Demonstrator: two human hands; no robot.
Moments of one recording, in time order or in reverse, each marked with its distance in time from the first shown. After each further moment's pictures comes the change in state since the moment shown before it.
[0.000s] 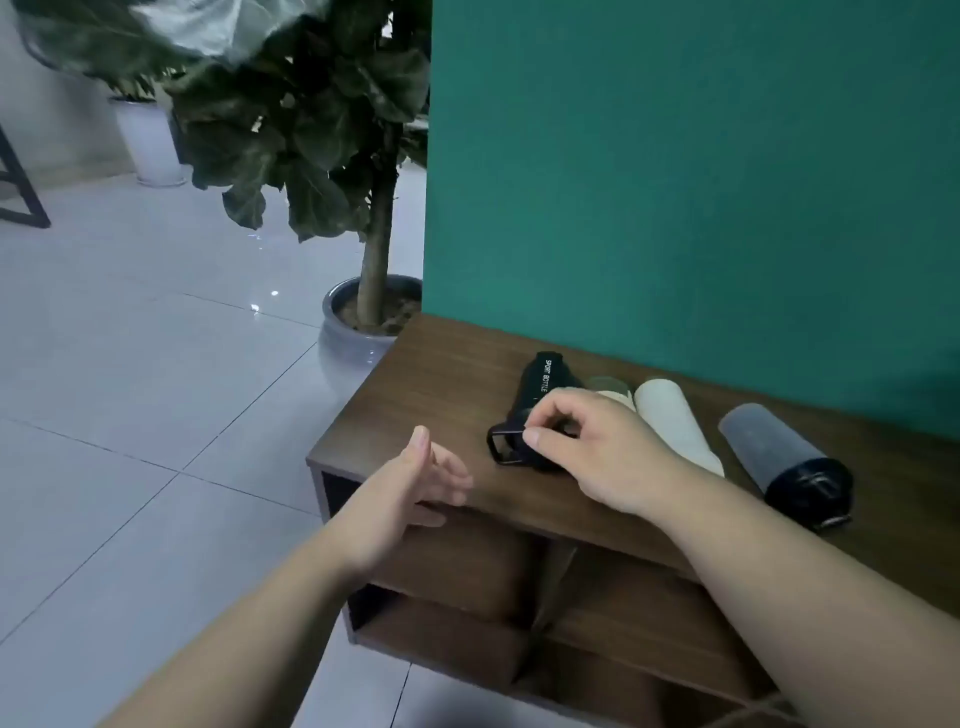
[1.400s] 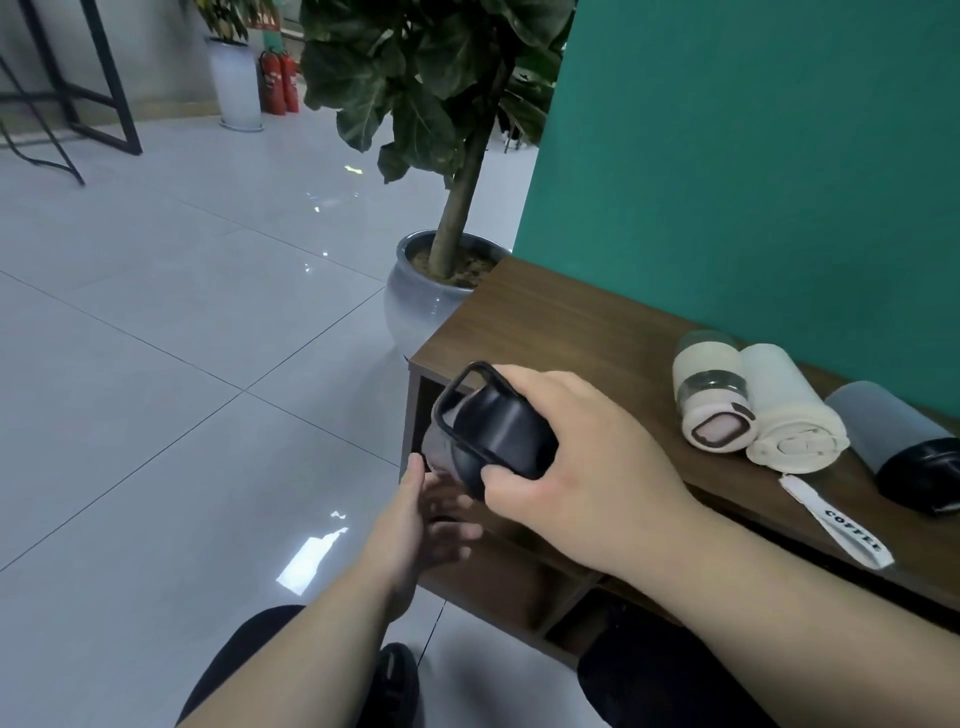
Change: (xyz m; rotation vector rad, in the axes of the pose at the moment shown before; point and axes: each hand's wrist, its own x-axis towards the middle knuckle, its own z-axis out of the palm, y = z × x) left_hand -0.078 -0.134 -0.025 -0.447 0.428 -0.216; right_hand -0.073 -0.094 0.120 -0.235 -0.044 -0.225
